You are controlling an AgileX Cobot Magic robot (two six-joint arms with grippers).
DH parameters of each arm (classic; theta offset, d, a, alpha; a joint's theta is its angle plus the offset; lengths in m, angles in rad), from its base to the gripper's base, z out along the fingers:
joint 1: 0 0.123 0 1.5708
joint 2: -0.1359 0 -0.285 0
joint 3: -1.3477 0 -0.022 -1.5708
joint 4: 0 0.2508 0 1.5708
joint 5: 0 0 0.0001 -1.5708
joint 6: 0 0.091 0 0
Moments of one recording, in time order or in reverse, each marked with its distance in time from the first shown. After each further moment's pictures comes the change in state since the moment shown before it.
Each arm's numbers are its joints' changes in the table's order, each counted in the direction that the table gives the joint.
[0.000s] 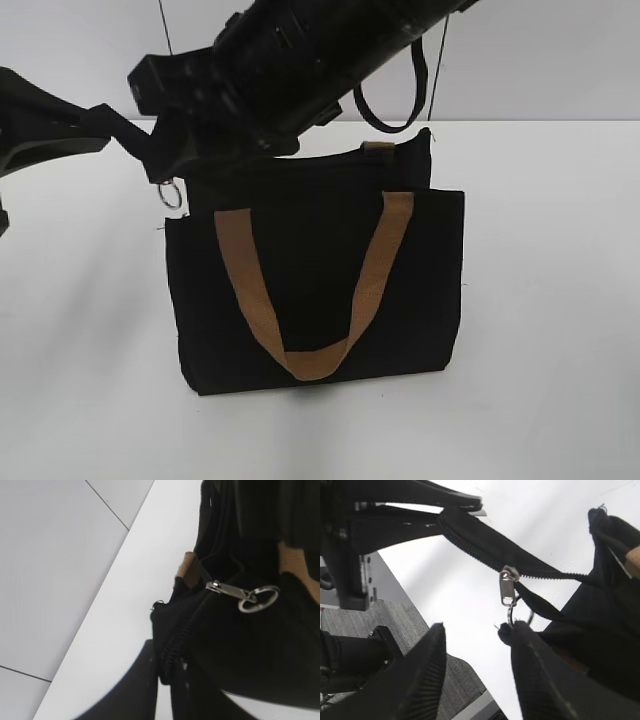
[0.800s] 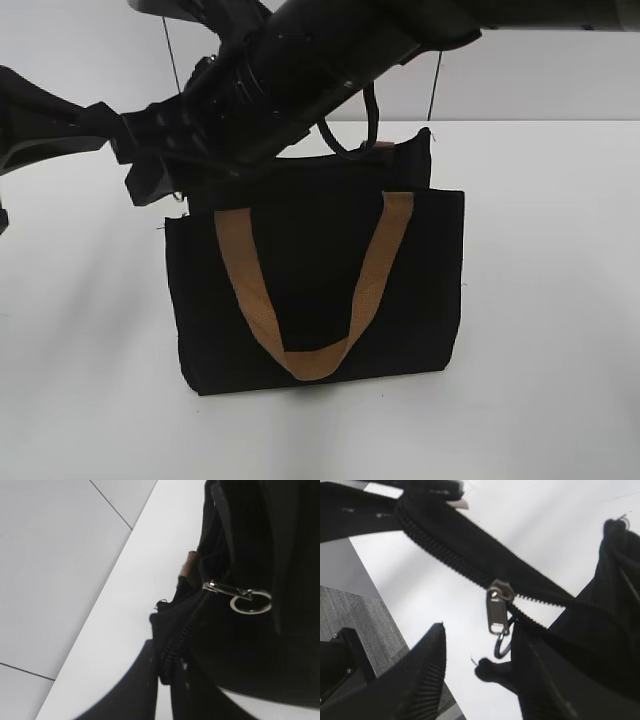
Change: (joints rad) left arm 0.000 0.005 0.000 0.000 0.009 0.000; right arm 0.039 -0.090 0.000 -0.010 0.110 -0.085
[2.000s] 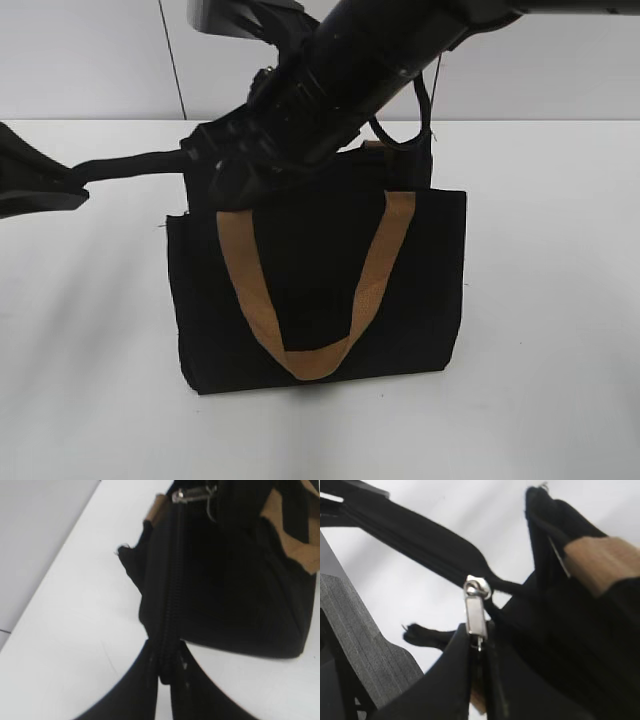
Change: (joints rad) left arm -0.001 0.000 0.000 0.286 -0.021 -0.308; right arm -0.078 -0.002 0.000 -0.083 -0.098 0.005
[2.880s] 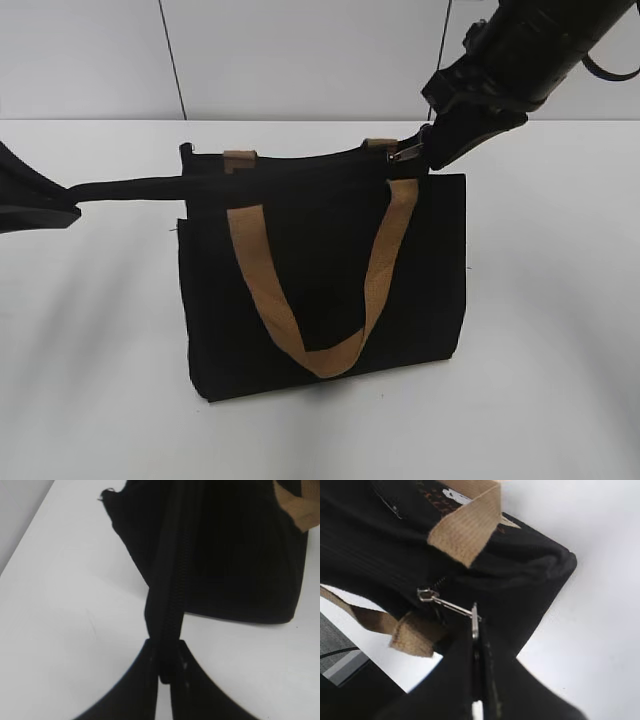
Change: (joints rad) left arm -0.002 0.001 0.000 0.201 -0.012 -0.222; right arm -0.360 0.104 0.002 -0.245 -0.332 -0.030
